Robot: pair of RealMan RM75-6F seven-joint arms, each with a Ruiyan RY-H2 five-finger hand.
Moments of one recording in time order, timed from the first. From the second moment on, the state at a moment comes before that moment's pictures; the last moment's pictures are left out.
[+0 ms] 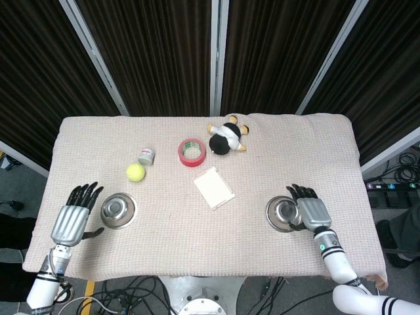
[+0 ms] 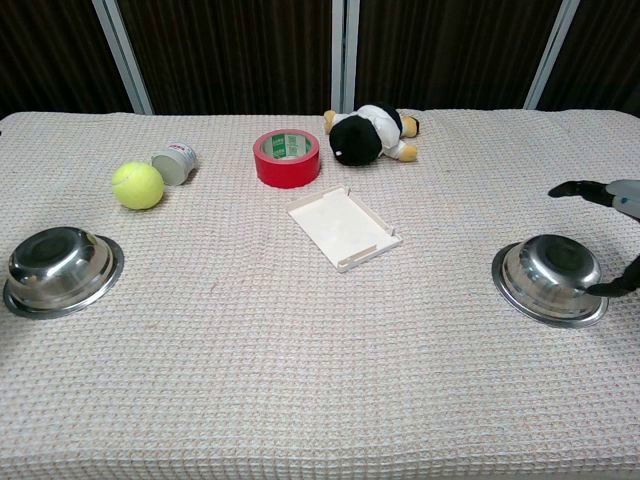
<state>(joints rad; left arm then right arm) -0.23 -1.42 -0.03 -1.46 1.49 1.36 0.14 0.46 -1.41 0.14 -1.58 -0.97 0.93 -0.41</state>
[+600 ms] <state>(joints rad) -0.25 -1.39 -0.03 -1.48 1.45 1.29 0.10 0.59 -1.40 0.10 -1.62 -0.77 0.85 -0.53</state>
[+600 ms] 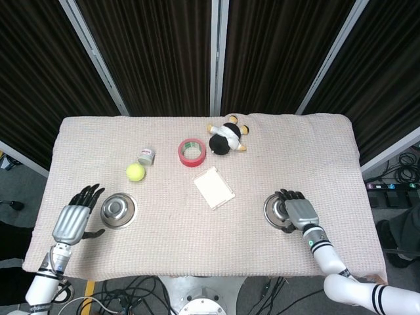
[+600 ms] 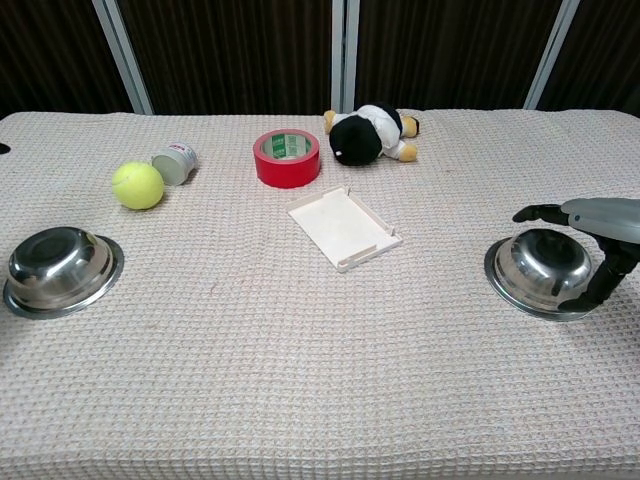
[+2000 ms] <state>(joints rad) -0.27 -1.40 -0.03 -1.46 1.43 1.26 0.08 0.61 -1.43 0.08 -1.58 -0.85 0.96 -0.31</state>
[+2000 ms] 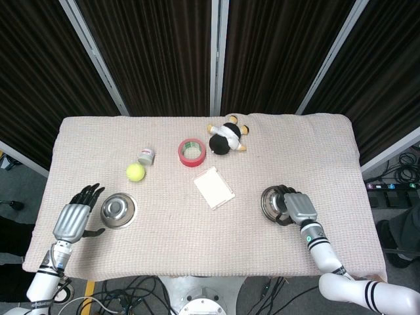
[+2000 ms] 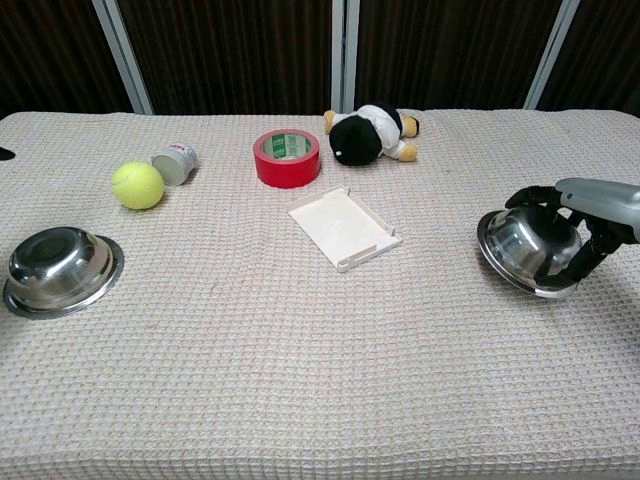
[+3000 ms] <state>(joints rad) -0.36 -1.50 -0.06 -1.44 1.45 1.21 0.16 0.49 -1.50 0.09 -1.07 -1.67 1.27 1.96</state>
